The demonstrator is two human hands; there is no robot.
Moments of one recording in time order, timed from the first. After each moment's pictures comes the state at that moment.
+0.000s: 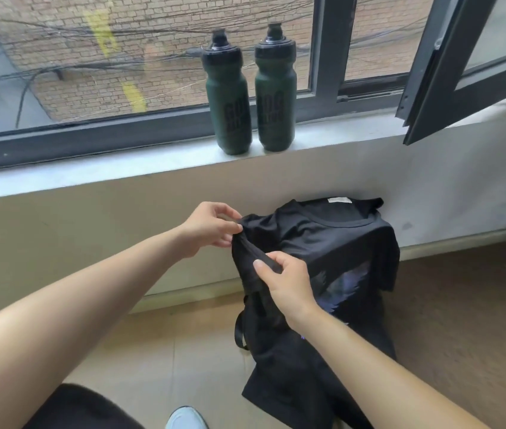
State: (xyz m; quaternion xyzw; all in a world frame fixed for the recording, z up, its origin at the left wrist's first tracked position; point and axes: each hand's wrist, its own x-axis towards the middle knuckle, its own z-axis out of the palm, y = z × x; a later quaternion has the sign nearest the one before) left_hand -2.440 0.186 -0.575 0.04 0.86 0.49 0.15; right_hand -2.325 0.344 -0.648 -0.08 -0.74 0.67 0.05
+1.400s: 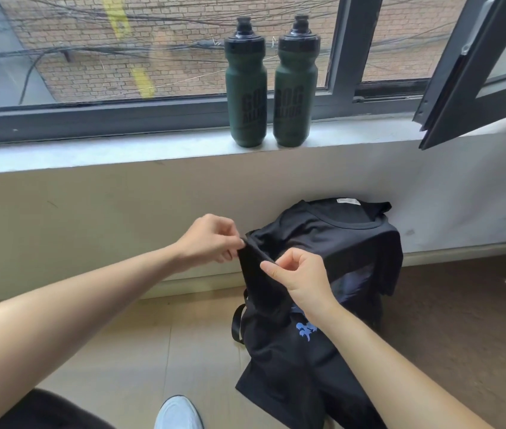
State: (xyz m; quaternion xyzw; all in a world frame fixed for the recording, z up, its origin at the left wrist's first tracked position) left_hand -2.397 0.167 -0.586 0.10 0.90 0.42 0.12; right_hand -2.326 0.367 -0.651 -0.07 -0.76 0.65 0.04
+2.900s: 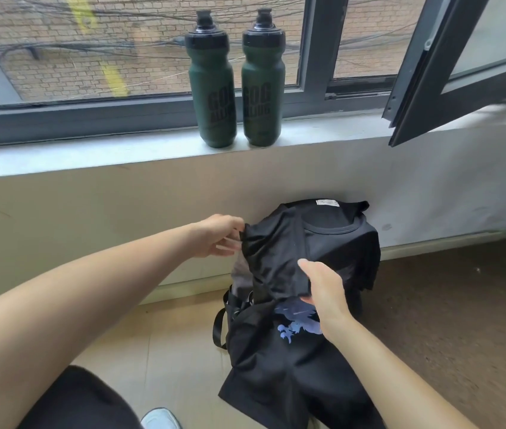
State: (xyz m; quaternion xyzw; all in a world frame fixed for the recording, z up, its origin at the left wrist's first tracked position) left_hand -2.462 0.231 -0.616 -0.05 0.80 0.50 0.32; right_hand -2.322 0.432 -0.683 -0.29 -0.67 0.68 0.00
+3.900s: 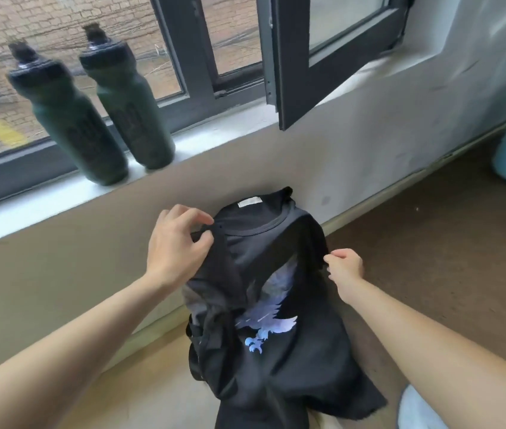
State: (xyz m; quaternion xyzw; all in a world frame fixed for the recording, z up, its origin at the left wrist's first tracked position) left_hand -2.434 0.297 -0.599 0.26 0.92 0.28 -0.13; right_hand -2.340 0.583 -0.769 -0.50 -0.61 0.60 0.12
